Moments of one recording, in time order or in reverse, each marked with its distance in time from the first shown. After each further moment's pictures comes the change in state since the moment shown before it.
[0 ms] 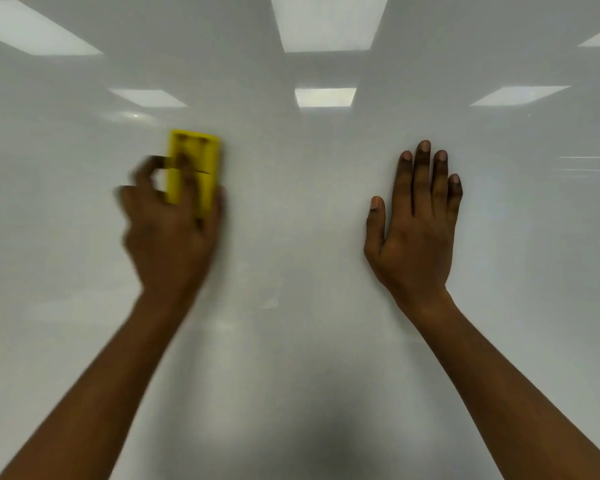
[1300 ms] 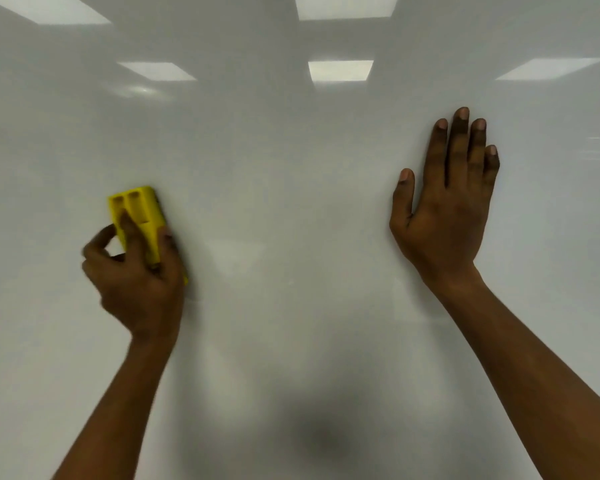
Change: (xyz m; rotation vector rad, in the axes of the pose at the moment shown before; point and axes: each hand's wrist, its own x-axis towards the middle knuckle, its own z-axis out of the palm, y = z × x) left_hand -0.085 -0.077 0.004 -0.077 0.048 -0.445; right_hand -0.002 0.001 0.003 -0.014 0.052 -0.002
